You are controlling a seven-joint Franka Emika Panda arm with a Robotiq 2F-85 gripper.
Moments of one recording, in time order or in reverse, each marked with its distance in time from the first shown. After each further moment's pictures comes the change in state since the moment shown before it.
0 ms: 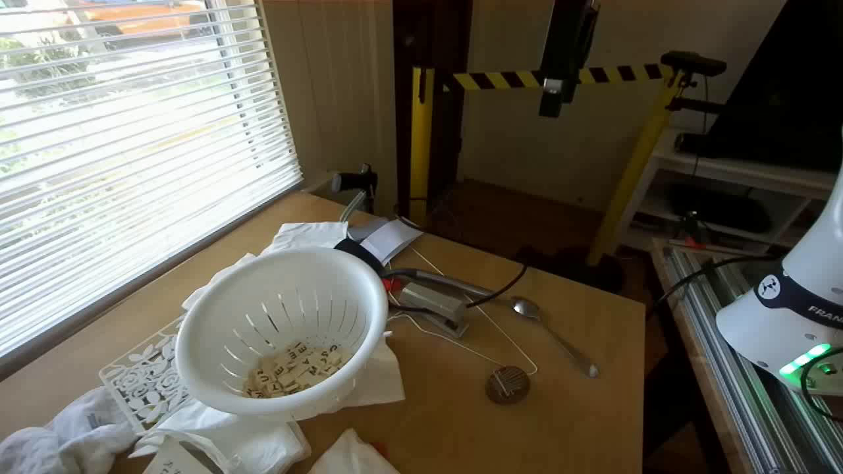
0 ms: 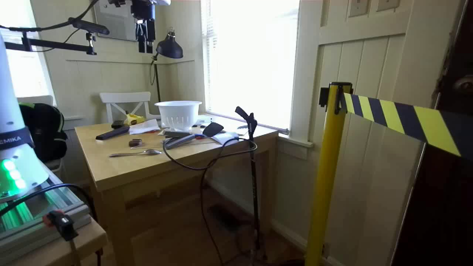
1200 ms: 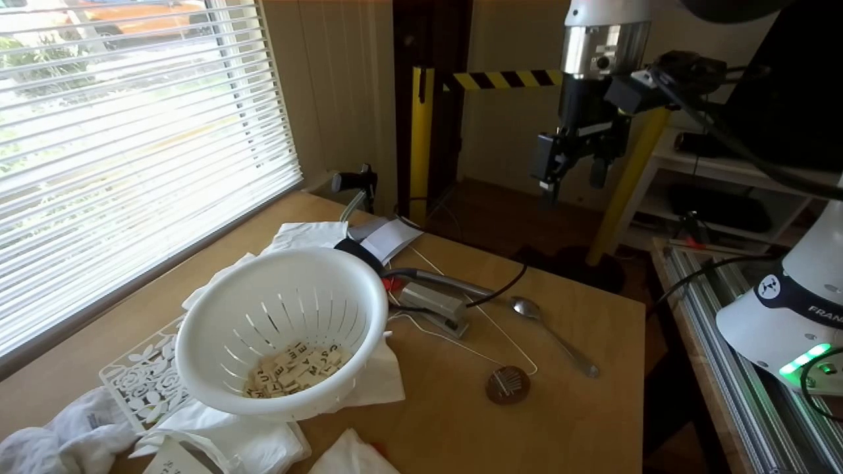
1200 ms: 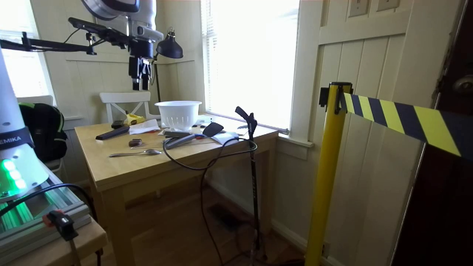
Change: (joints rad) arm -0.126 0.004 0.060 -0.338 -0.042 0.242 0.523
